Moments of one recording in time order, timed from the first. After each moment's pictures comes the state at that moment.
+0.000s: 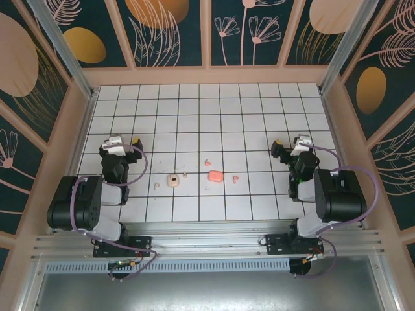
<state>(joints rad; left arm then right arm) 0.00 1.52 0.23 1.17 -0.11 -0.08 -0.05 1.53 0.23 1.09 -0.07 0.13</state>
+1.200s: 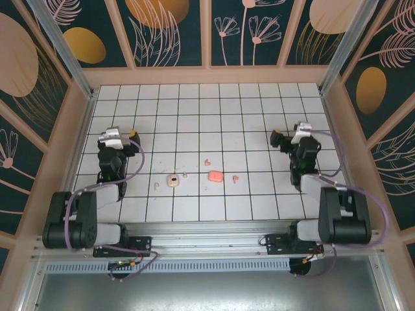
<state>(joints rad) 0.00 1.31 0.33 0.88 -0.10 -0.10 0.00 1.29 0.49 0.55 -0.07 0.16</state>
